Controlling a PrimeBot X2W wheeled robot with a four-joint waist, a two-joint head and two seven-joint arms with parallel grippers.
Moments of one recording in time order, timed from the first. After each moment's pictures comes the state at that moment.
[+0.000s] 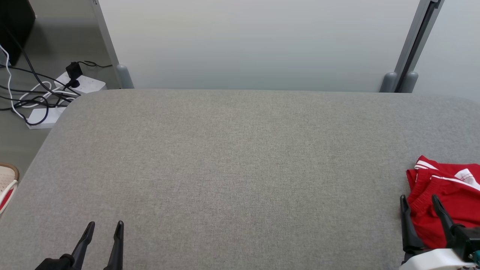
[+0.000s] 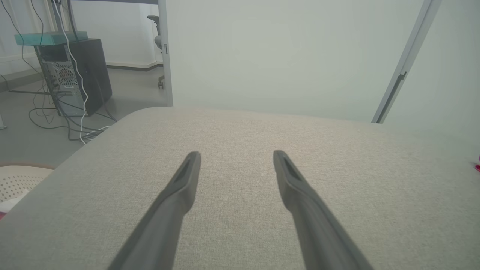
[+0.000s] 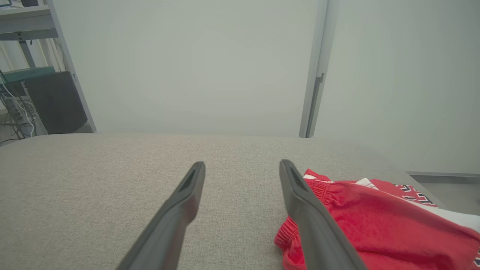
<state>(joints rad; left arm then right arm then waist) 0.14 0.17 0.02 0.20 -0.31 -0.12 -0.25 0.03 -0.04 -0.12 0.20 0.06 0.13 -0.22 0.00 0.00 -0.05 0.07</state>
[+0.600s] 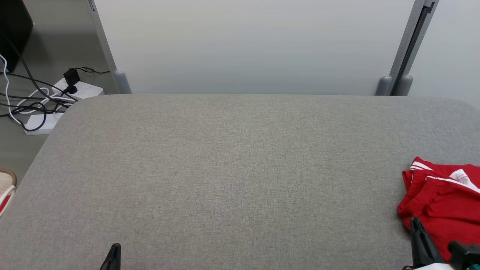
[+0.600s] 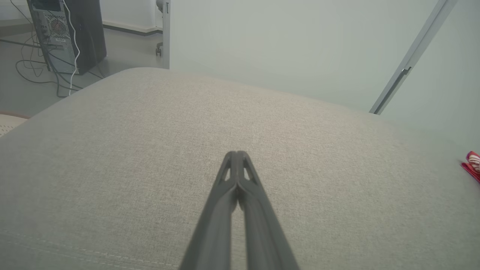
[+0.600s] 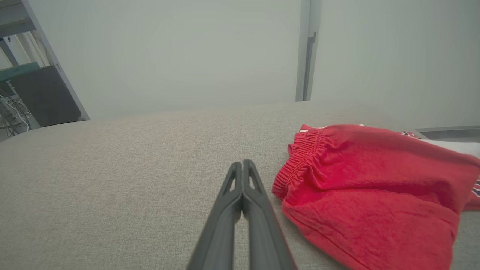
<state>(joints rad) 0.18 0.11 0.01 0.27 -0.36 -0.12 -0.23 0.07 -0.01 -0.12 0.28 0.13 0.13 -0.21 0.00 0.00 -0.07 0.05</state>
